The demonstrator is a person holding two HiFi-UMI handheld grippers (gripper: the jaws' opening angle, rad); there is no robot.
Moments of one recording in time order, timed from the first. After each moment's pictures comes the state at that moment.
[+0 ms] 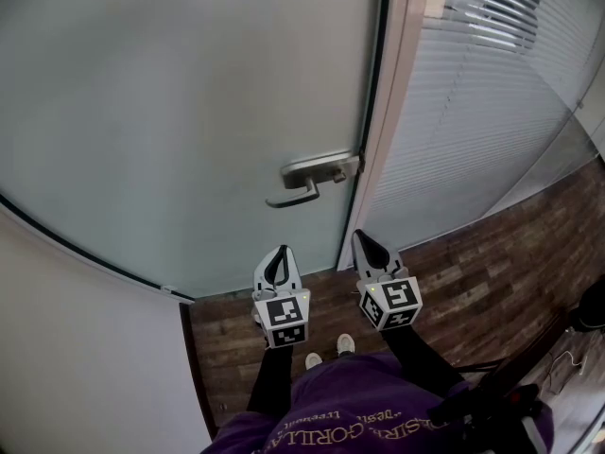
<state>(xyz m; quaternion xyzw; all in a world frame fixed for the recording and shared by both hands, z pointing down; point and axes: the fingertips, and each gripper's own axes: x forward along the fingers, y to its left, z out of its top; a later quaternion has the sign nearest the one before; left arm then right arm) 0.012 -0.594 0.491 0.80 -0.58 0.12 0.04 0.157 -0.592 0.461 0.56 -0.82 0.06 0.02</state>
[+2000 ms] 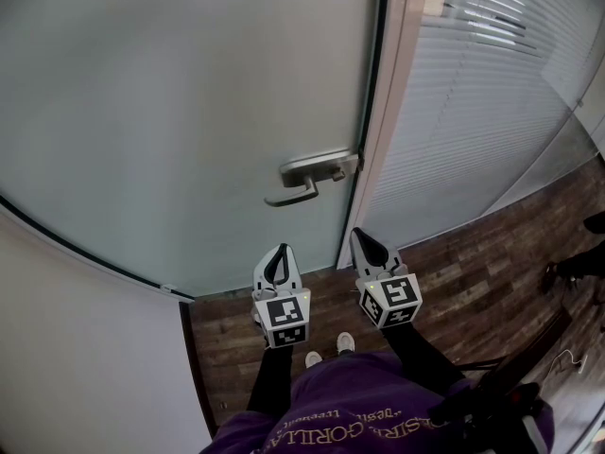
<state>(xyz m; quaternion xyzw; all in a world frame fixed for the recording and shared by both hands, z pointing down) 0.014 -0.594 0.489 0.80 -0.58 0.12 0.03 0.155 -0.594 0.463 0.56 -0.83 0.06 0.02</state>
